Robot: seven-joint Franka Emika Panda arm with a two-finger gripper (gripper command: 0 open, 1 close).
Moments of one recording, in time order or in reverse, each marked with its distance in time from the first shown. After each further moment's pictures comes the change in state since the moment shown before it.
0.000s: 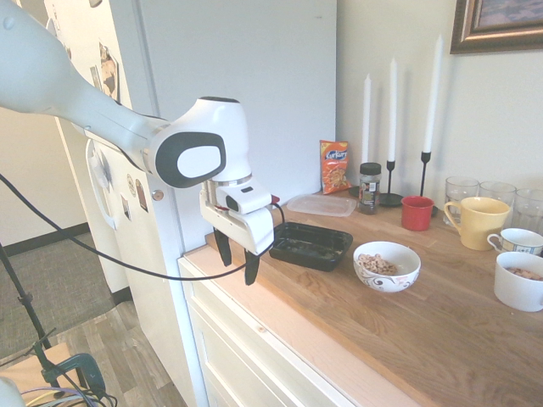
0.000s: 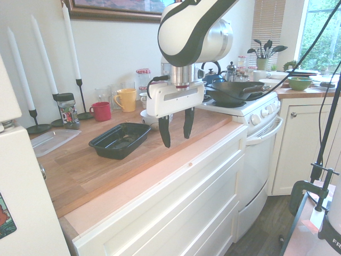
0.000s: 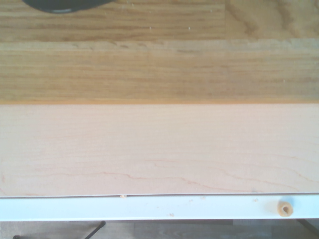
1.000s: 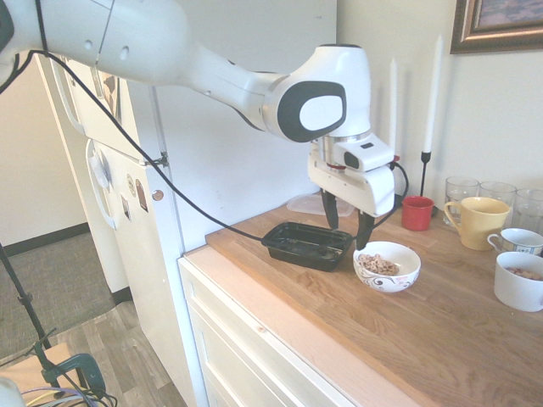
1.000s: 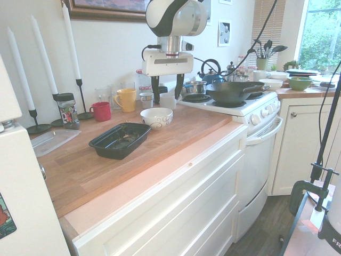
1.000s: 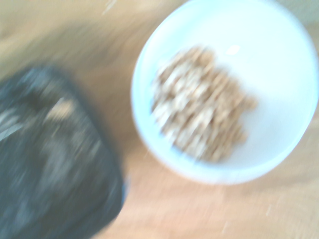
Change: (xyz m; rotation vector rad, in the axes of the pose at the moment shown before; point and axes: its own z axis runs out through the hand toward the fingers) arm 0.231 -0.018 -0.069 0.074 0.070 0.236
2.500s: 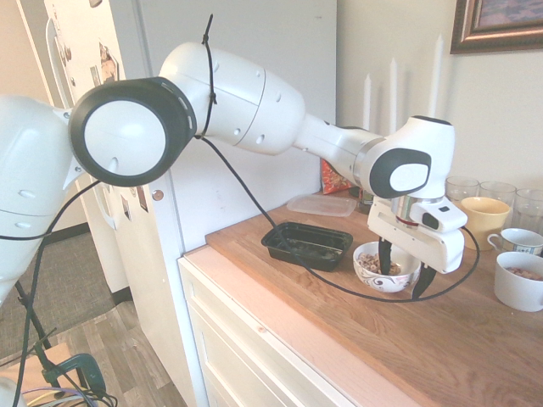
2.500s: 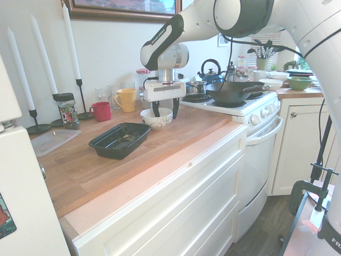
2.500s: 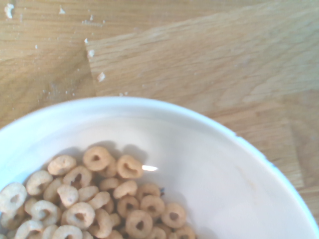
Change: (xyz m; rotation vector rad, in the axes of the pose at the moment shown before) arm 0.097 -0.031 0.123 -0.101 -0.097 -0.020
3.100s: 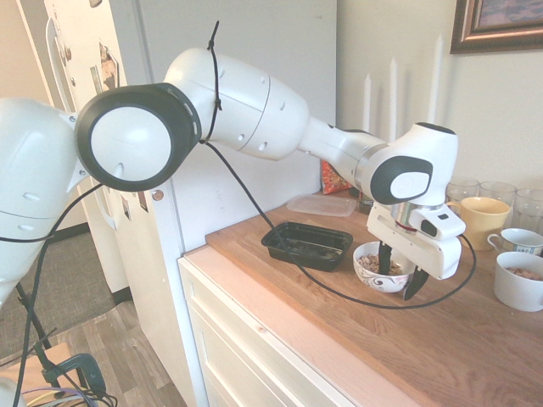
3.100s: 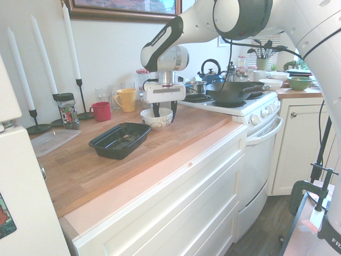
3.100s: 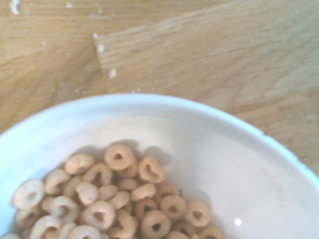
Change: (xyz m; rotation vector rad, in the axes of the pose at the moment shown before) arm -0.001 -0.002 0.008 0.019 -0.034 0.009
